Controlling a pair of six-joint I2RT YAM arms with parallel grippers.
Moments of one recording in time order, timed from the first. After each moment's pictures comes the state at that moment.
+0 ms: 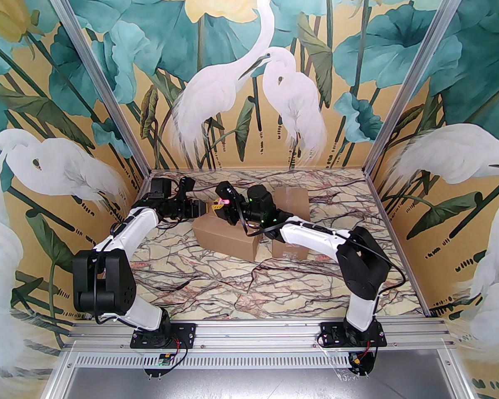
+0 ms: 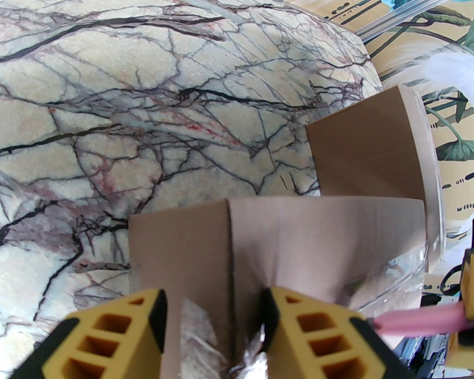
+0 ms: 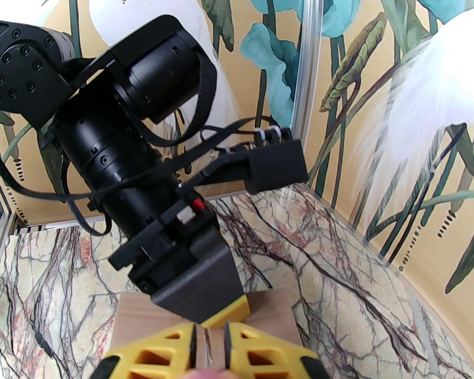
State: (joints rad) left arm 0.00 1.57 1.15 -0.51 0.59 -0.05; right arm 0.79 1.83 1.30 0.32 -0.39 -0.14
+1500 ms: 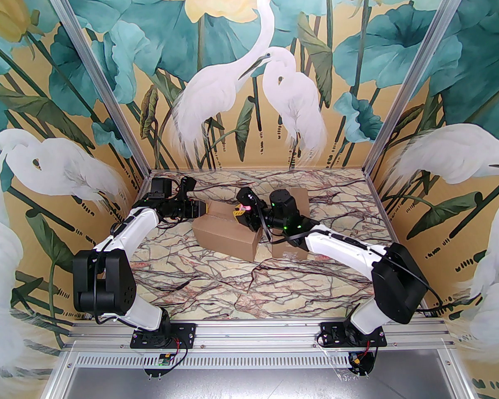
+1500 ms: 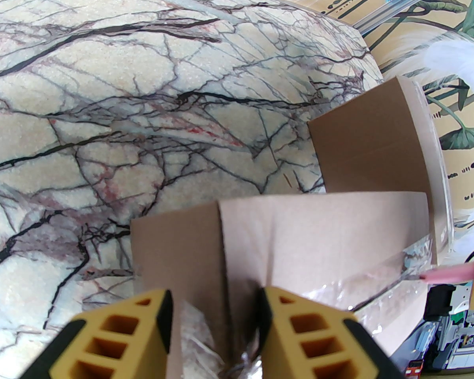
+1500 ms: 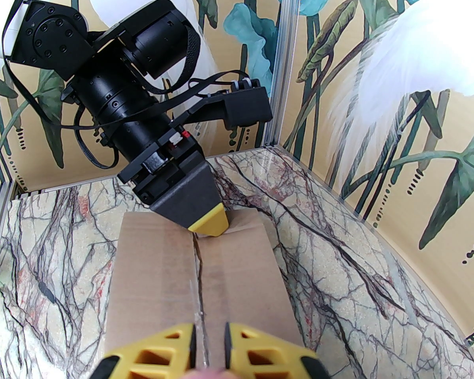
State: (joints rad) left arm 0.00 1.57 1.15 -0.51 0.58 -0.01; right arm 0.72 1.57 1.06 0.22 -0.40 -0.21
